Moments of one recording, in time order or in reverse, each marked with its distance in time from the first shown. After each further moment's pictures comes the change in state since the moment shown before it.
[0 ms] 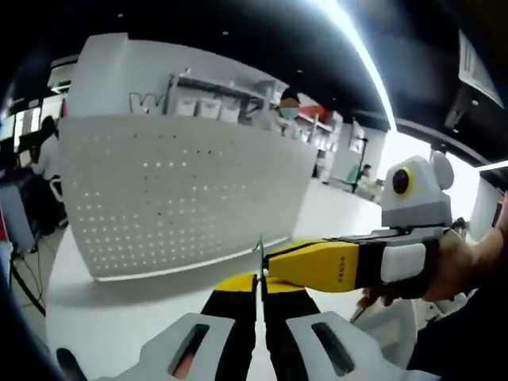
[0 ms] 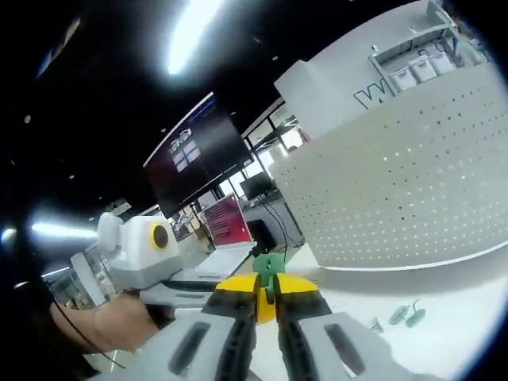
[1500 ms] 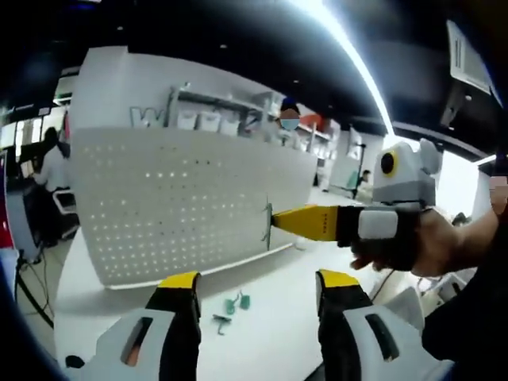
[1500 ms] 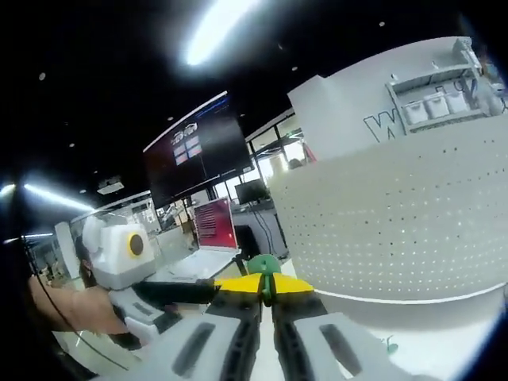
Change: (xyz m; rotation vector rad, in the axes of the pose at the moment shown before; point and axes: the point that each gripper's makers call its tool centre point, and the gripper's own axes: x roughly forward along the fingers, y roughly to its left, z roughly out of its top) left arm -0.023 0.017 -0.004 0.049 -0.062 -0.011; right arm 0.008 -0.013 0.024 -0.188 -0.057 -0.056
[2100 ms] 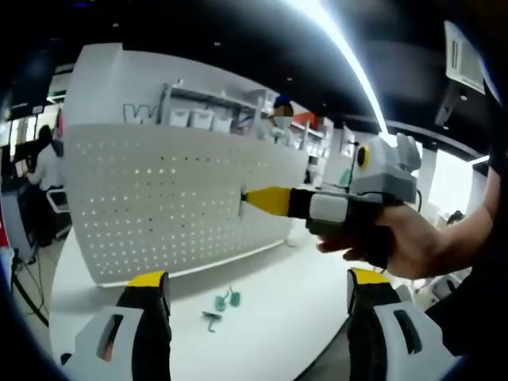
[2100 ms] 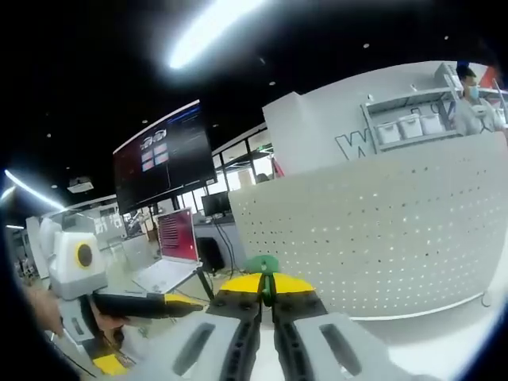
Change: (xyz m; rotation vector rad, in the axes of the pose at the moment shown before) left arm 0.000 -0.014 -0.005 0.005 0.014 -0.026; right arm 0.010 -0.045 0.014 -0.048 -0.071 -0.182
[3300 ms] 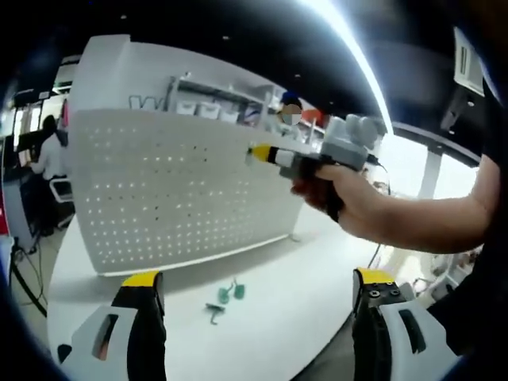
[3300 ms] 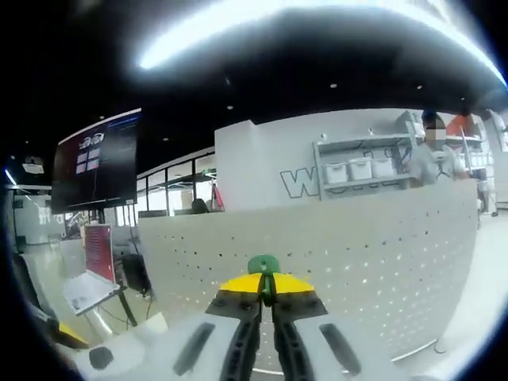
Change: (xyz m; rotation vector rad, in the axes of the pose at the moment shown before) left arm -0.001 0.013 -0.013 -0.031 0.032 0.021; right arm 0.042 -0.125 0.057 -0.131 -0.159 -0.340
